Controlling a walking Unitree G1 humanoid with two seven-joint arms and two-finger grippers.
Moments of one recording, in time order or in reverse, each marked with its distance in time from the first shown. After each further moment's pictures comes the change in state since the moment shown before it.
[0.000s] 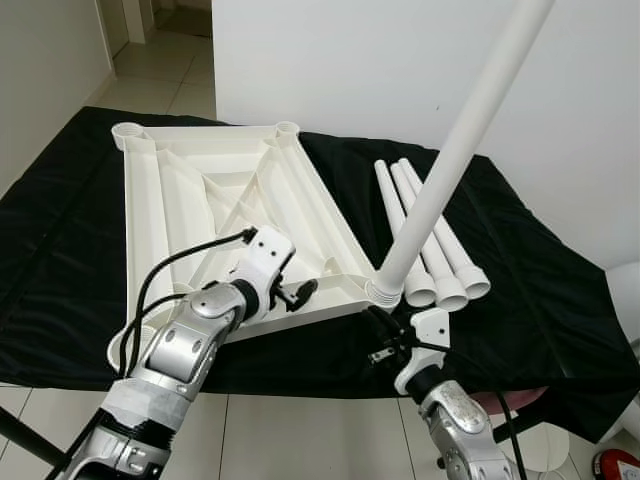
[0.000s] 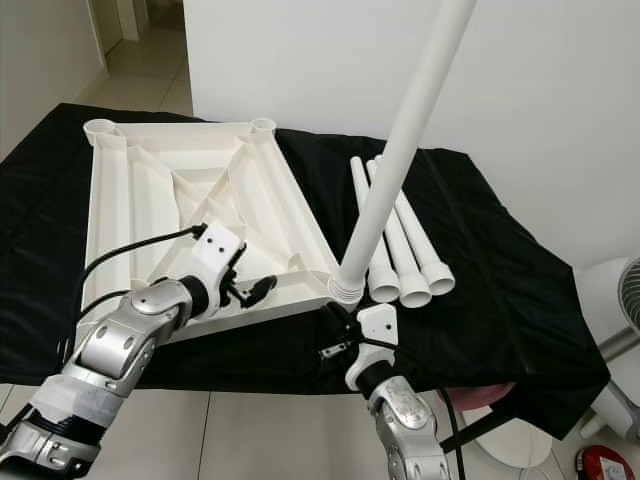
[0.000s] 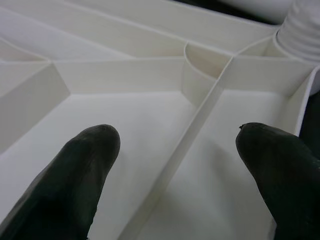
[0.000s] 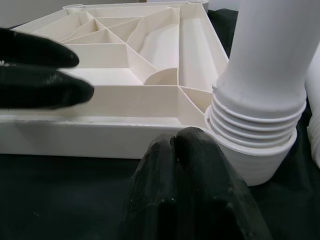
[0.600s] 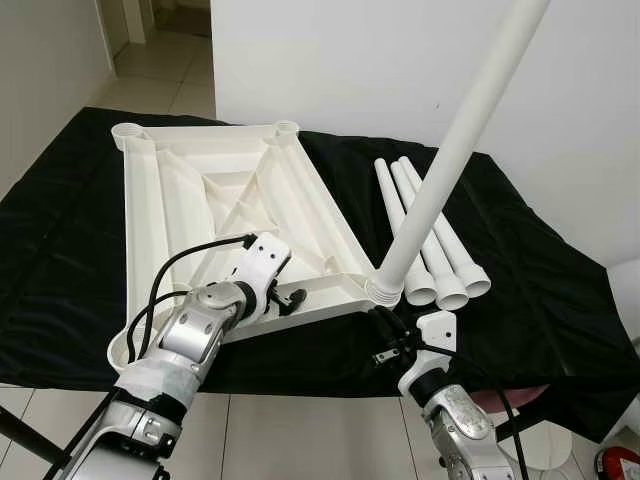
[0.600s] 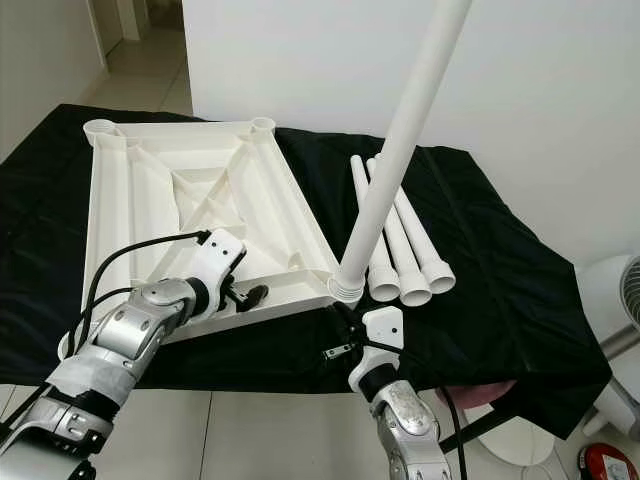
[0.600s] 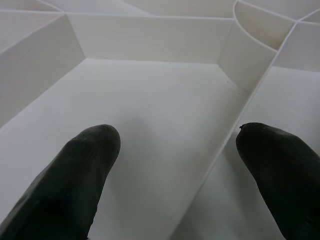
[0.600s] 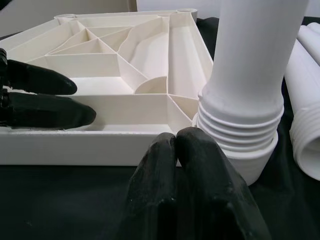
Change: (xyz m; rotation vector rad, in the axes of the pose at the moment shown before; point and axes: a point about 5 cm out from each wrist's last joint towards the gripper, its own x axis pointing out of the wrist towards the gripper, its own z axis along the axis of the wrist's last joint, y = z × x) left arm 0.016 0.018 -0.010 -0.066 0.118 0.047; right arm -0.002 0.000 0.006 -0.003 -0.031 -0.032
